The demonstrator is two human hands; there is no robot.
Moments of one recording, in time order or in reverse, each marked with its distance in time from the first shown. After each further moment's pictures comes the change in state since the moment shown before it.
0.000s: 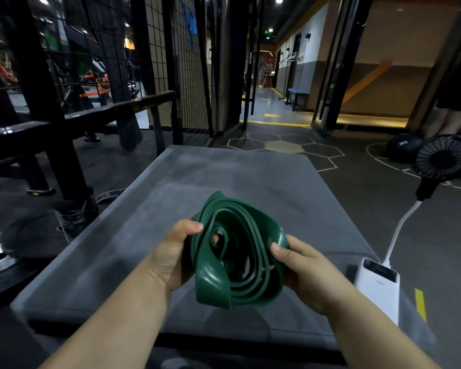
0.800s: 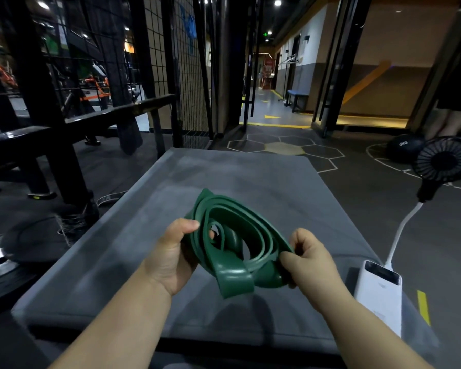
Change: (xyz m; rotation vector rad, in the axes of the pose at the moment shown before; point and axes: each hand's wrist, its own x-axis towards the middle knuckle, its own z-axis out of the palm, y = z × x) left_hand -0.002 0.002 0.005 0.005 0.195 0.144; right_hand 0.009 0.004 0.000 -0.452 0.448 -0.126
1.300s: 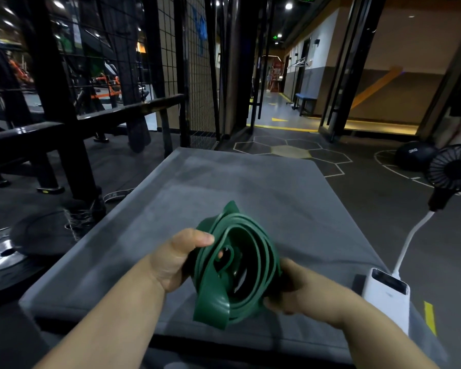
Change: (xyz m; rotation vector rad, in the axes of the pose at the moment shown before) left_hand 0.000 0.008 -0.013 0.287 -0.195 -0.148; right_hand -0.007 -0.005 -0.012 -0.311 -0.597 0.087
